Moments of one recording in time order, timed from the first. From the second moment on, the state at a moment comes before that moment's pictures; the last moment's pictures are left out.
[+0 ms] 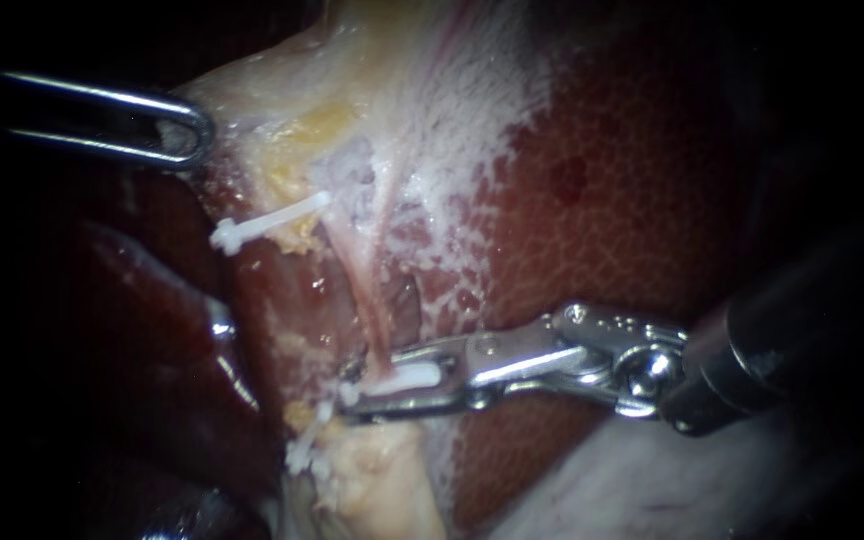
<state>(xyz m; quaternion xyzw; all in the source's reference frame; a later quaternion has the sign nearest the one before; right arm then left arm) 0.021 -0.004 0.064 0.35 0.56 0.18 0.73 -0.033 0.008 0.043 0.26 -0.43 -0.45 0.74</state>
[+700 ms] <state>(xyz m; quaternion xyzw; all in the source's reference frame) 0.020 -0.003 0.064 0.28 0.59 0.07 0.75 -0.032 0.008 0.043 0.26 -0.43 -0.45 0.74</state>
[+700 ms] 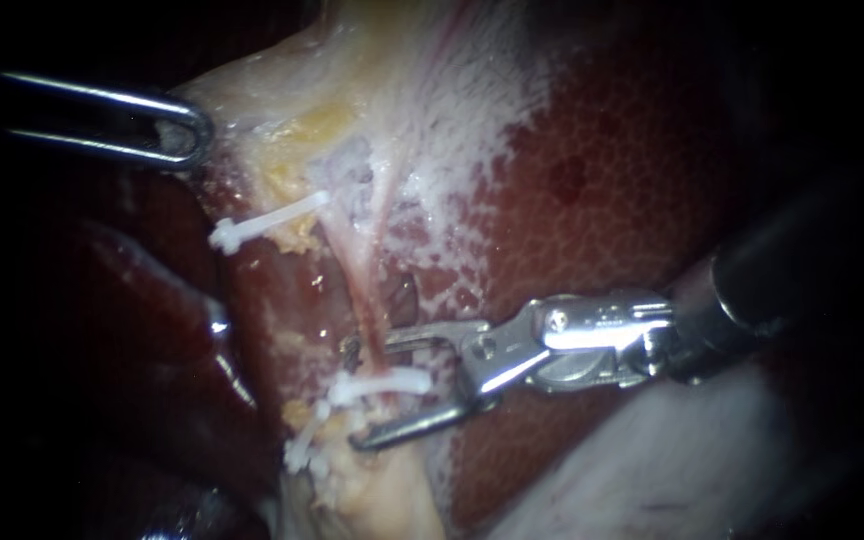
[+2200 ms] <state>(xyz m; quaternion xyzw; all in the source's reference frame) 0.007 0.003 0.056 0.25 0.60 0.07 0.76 -0.033 0.006 0.045 0.25 -0.43 -0.44 0.74</state>
